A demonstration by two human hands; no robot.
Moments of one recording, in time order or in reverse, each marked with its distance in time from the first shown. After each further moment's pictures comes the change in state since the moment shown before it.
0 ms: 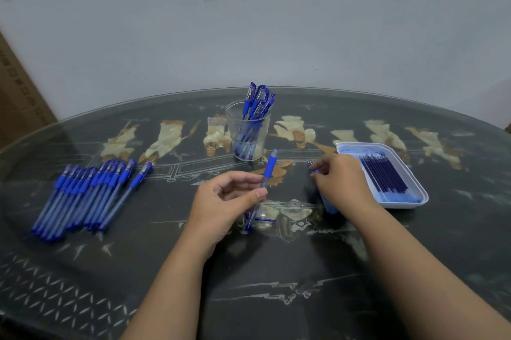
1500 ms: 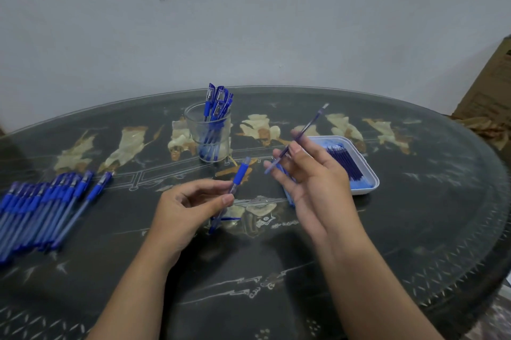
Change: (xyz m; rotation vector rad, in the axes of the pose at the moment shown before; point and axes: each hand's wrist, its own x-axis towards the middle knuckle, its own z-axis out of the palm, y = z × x) left_hand -0.006 0.001 0.008 0.023 -0.035 0.012; right_hand -0.069 -0.049 -0.048 1.688 0.018 0.282
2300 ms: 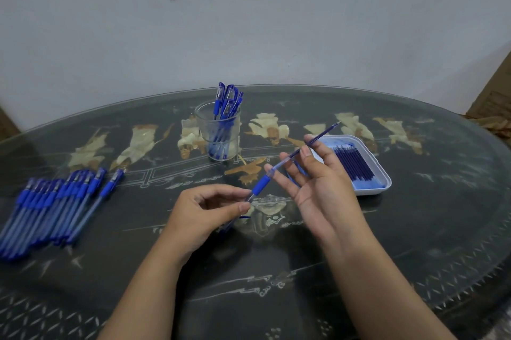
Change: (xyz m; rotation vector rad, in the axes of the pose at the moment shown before) left_hand -0.003 0.001 -0.001 0.048 -0.103 -0.057; right_hand 0.007 0.010 -0.005 0.119 -0.016 0.084
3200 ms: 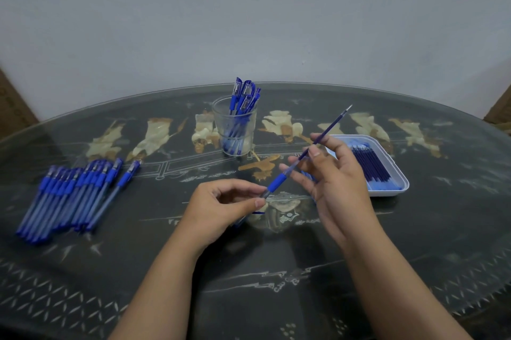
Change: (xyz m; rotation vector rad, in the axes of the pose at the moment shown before) left_hand 0.000 0.001 -0.004 0.068 -0.013 -0.021; right_hand -0.005 0.004 0.002 -0.400 -0.068 -0.150
